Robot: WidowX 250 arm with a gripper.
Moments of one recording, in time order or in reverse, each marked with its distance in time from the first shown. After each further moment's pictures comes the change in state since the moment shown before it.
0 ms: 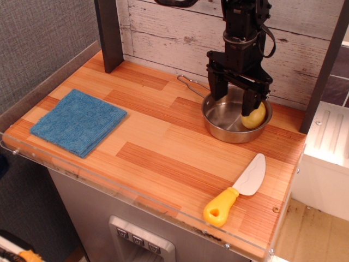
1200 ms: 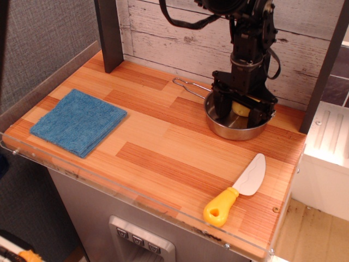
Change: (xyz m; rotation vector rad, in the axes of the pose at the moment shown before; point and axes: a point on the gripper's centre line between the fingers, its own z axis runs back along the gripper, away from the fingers) arm 0.000 -0.011 -0.031 -0.010 0.031 0.028
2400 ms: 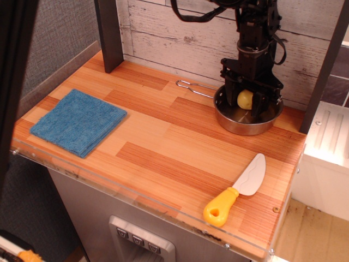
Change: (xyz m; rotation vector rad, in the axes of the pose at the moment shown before) arm 0.028 0.008 0.002 -0.018 -0.062 -0.030
